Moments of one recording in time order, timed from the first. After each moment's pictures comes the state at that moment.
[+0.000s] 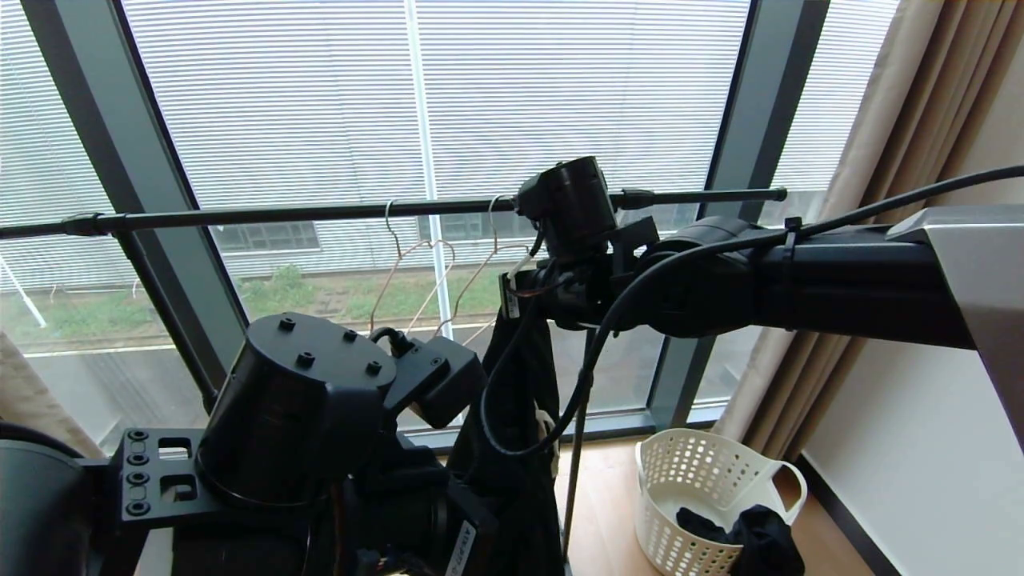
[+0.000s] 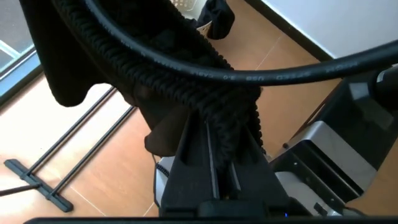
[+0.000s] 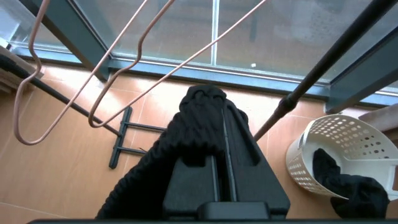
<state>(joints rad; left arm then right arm) -0.90 1.53 -0.80 -0.10 -0.02 -0.18 0.75 2.20 -1.87 0.24 -0.40 0.34</state>
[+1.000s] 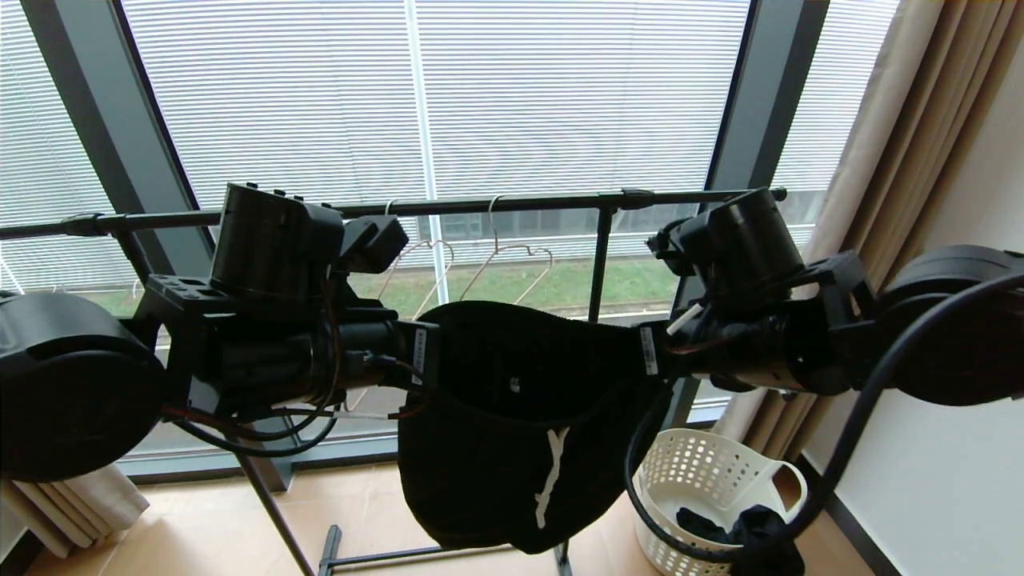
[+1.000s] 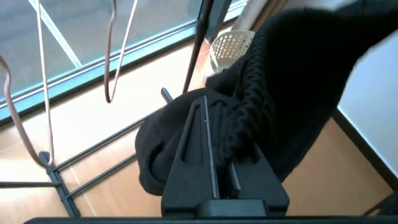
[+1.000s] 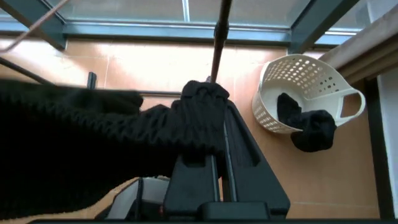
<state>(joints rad) -0.58 1.65 -1.03 -0.11 -0.01 -0.18 0.66 1.79 -1.24 0.19 -0.40 0.38</state>
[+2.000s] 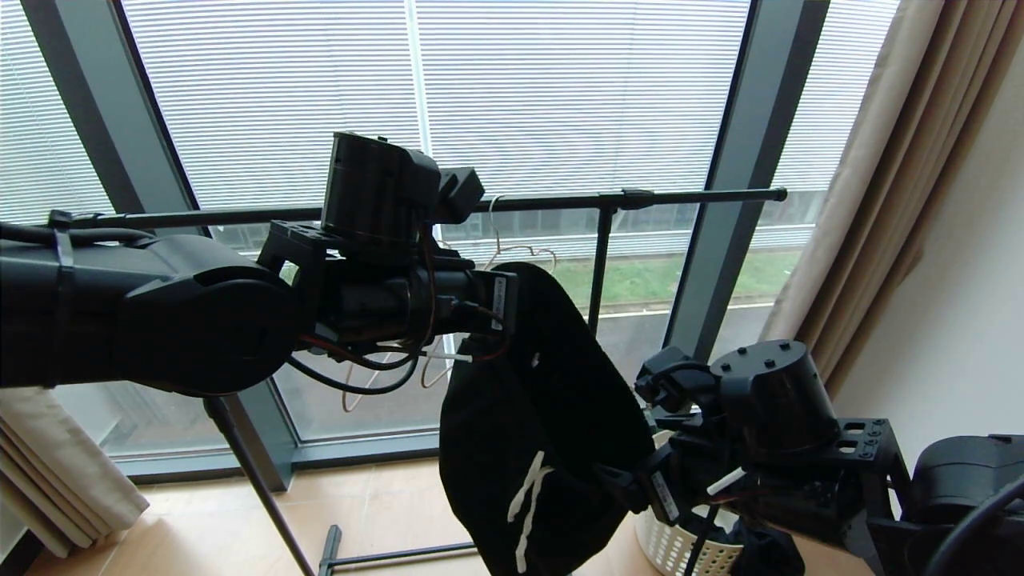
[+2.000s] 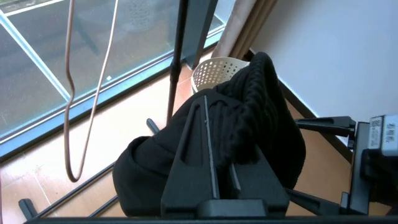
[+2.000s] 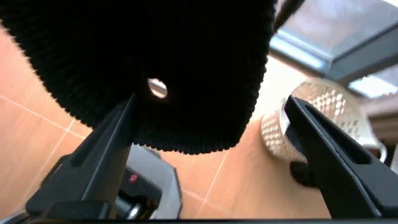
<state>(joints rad) -0.65 1.82 -1.30 -0.11 -0.01 -0.17 0.70 1.75 -0.67 -0.39 -0.17 0.05</state>
